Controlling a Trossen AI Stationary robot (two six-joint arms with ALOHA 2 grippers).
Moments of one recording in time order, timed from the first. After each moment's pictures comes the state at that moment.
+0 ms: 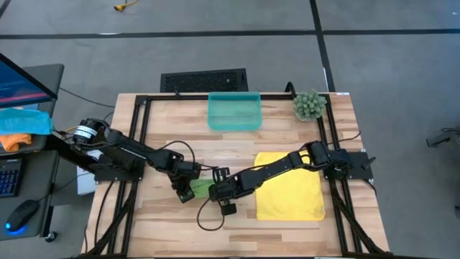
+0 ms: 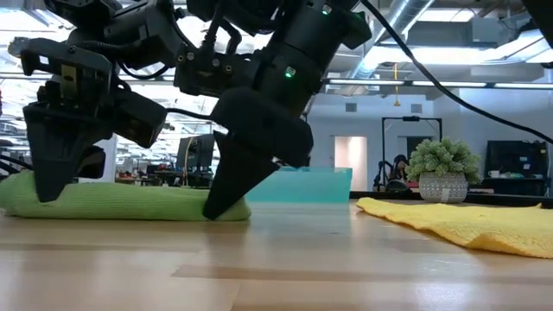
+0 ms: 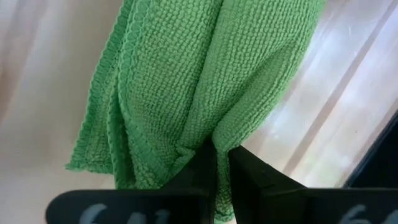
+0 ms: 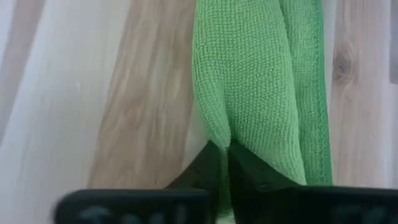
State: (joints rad) left arm -0.20 1.52 0.68 -0.43 0.42 -0.80; right arm 0.30 2.31 1.66 -0.49 0.15 0.00
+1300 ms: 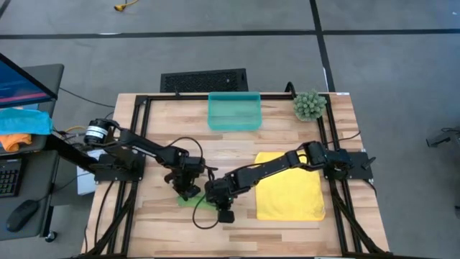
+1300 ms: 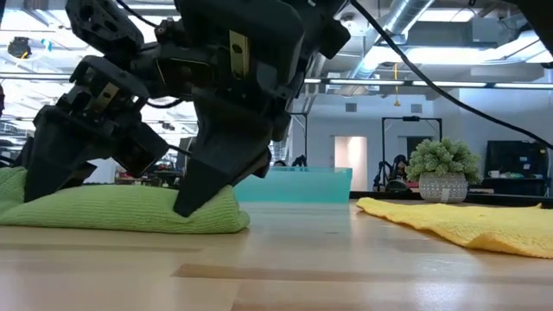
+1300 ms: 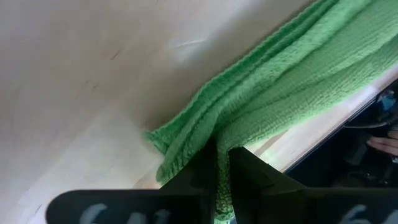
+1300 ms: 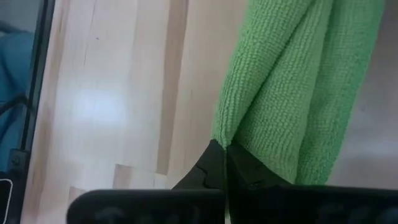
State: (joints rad) left arm -0.10 1.65 0.68 -0.43 0.66 -0.98; right arm 0.29 2.32 1.74 -0.49 -0.30 0.24
